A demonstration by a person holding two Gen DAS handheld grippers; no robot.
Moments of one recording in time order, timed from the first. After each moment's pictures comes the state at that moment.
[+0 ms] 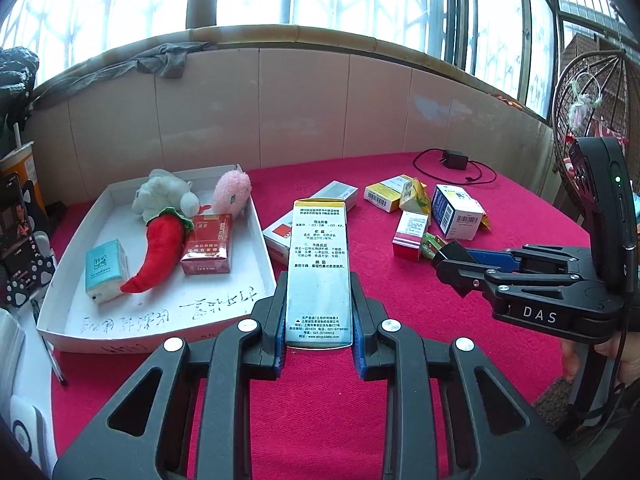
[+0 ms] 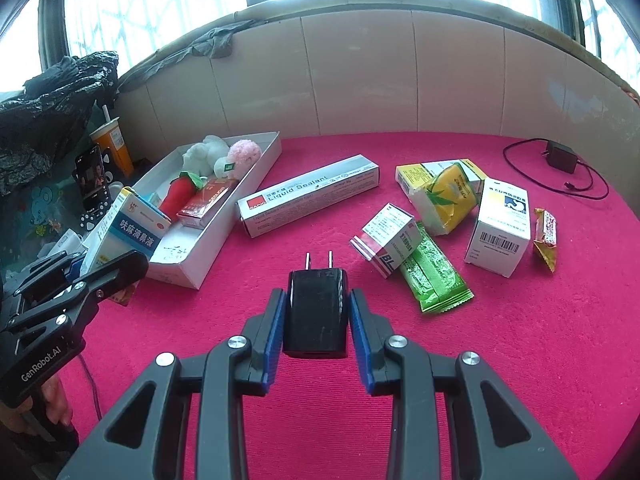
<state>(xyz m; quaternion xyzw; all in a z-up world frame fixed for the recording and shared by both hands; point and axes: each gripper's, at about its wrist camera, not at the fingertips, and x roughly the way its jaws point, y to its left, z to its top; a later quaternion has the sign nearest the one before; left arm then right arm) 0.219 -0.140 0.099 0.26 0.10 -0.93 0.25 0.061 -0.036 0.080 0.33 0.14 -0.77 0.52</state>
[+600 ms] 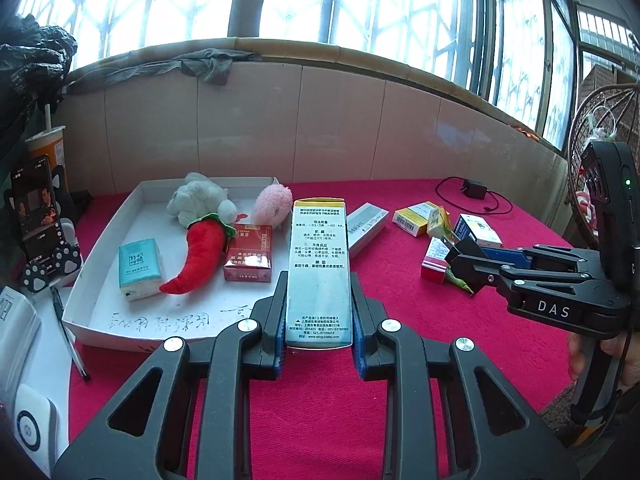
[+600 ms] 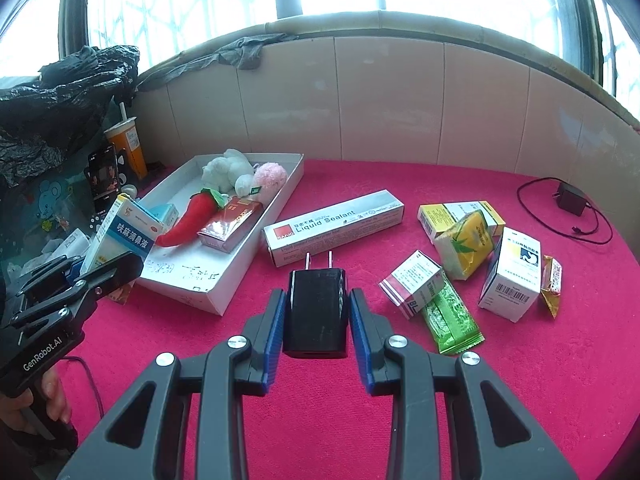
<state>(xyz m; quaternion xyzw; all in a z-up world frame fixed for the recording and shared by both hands) 0.249 -0.161 0.108 0.22 0.13 -0.92 0.29 0.081 -0.059 0.106 0.30 0.16 -0.77 0.54</state>
